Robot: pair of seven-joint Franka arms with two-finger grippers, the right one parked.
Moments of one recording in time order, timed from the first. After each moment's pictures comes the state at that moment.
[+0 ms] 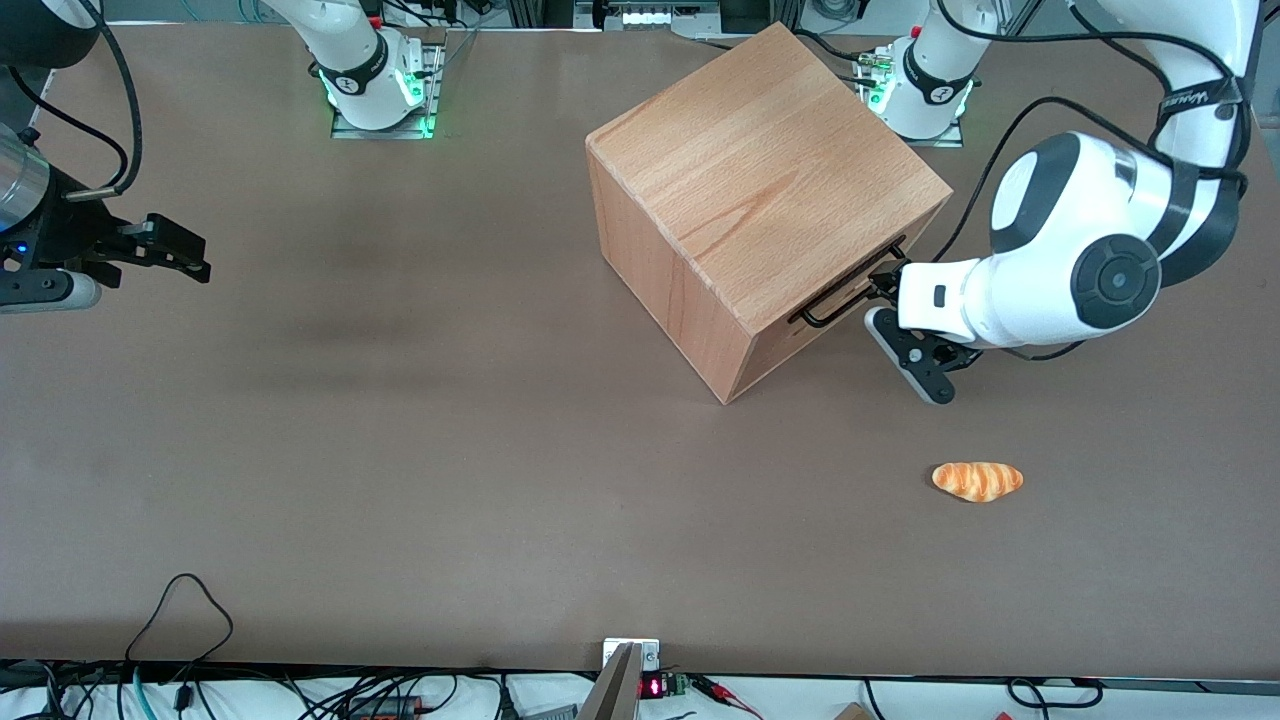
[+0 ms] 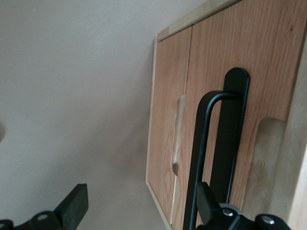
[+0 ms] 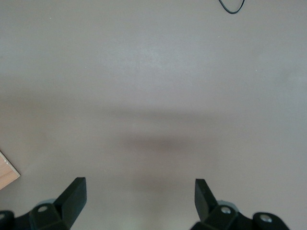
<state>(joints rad) 0.01 0.36 -0.30 -1.58 -0.11 1.67 0.59</state>
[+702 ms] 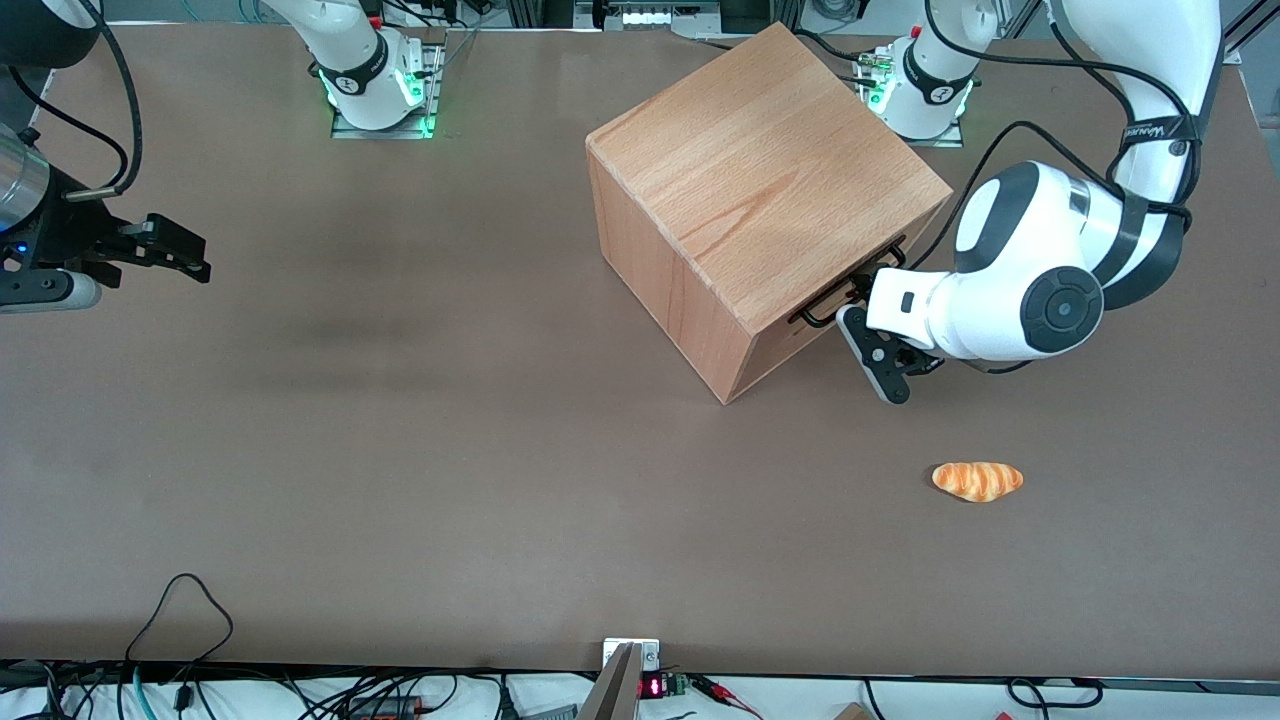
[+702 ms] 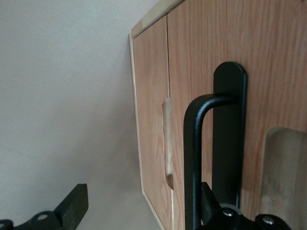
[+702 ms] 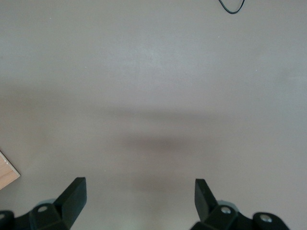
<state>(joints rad) -0.01 0.41 -0.31 -1.60 -0.12 1.69 0.70</state>
